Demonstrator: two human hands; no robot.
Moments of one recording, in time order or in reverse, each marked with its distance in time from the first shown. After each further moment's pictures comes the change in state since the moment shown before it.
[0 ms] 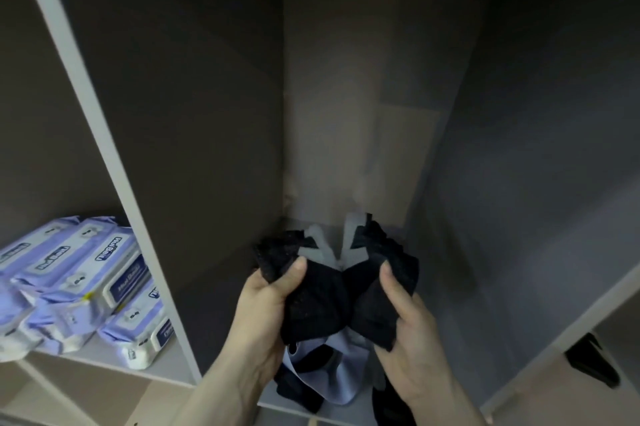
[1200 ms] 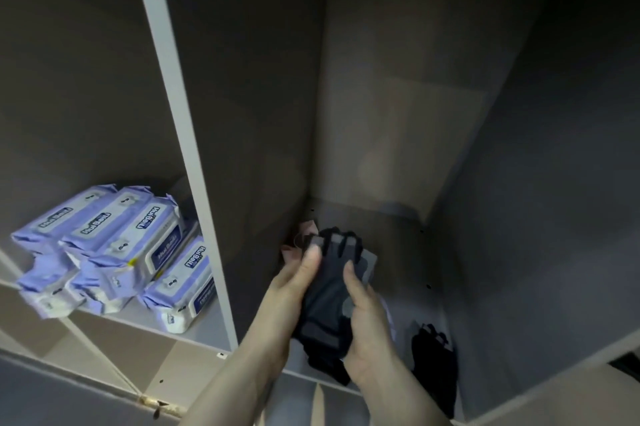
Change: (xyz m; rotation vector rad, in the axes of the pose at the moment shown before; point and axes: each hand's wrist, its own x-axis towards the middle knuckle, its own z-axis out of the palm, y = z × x) left_hand 0.008 -0.010 -0.060 0.187 -0.020 -0.146; right_hand 0.033 0.098 0.038 -0.058 0.265 0.246
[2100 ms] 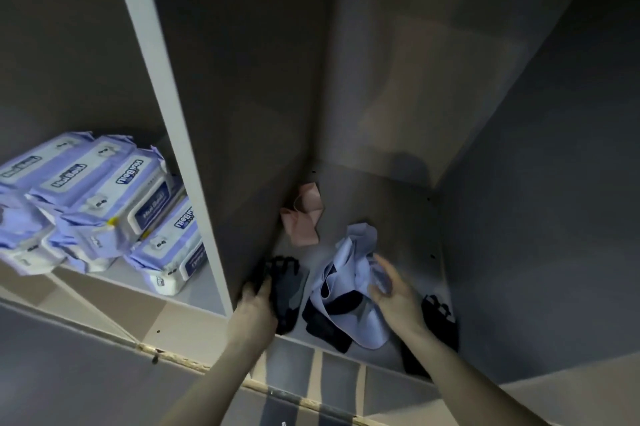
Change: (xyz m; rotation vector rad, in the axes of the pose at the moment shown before) left_hand 0.096 -0.155 -0.102 1.335 0.288 0.023; right_hand 0.131 0.021 -0.146 -1.253 0.079 -0.435
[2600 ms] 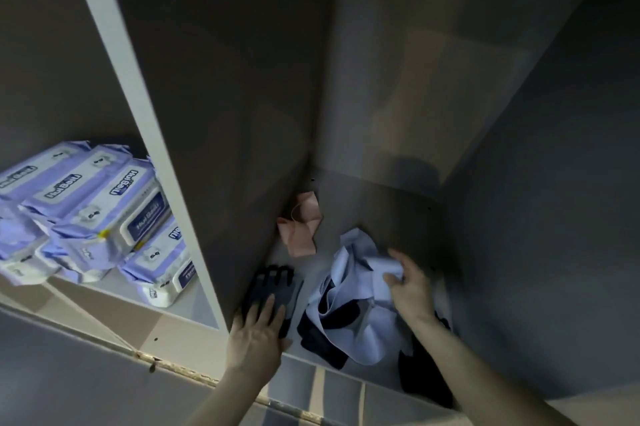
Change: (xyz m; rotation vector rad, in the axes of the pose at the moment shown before) left_hand 0.003 -0.015 0.034 0.505 0.017 0.335; right_hand 0.038 -0.007 -0.025 0.093 0.111 0.082
